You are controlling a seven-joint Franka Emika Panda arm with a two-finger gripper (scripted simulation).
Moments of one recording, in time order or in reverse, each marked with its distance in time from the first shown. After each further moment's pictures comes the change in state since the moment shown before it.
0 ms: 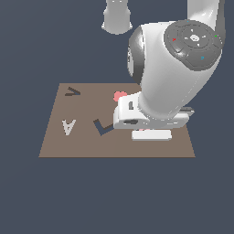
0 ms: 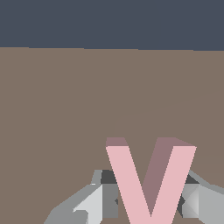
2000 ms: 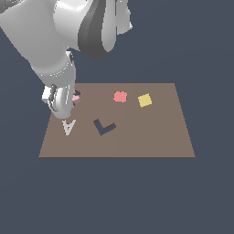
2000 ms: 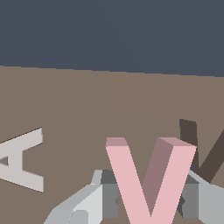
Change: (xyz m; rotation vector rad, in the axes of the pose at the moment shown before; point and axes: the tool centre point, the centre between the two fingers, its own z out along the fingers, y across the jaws) arm -0.115 0.254 -0.006 0.001 0.001 1.537
